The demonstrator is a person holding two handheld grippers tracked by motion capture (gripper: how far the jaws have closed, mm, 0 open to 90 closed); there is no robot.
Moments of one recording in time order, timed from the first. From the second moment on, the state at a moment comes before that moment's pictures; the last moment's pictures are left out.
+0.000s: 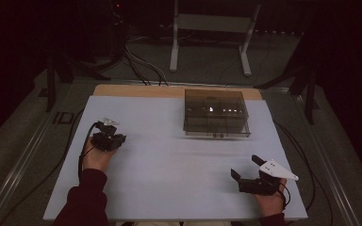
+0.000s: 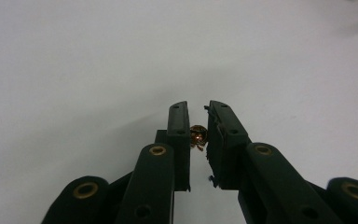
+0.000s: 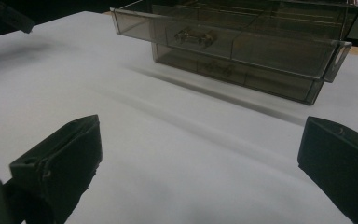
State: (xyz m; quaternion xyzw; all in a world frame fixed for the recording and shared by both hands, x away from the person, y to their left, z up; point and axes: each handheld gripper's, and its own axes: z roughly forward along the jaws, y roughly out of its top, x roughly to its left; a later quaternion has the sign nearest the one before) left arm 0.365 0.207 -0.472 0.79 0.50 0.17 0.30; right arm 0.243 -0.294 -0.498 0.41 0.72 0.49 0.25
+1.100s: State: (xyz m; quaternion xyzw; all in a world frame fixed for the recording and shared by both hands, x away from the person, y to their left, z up) left arm 0.361 0.176 -0.420 0.79 0.46 0.17 0.37; right arm 0.243 -0.293 -0.499 0.42 0.72 0.49 0.25
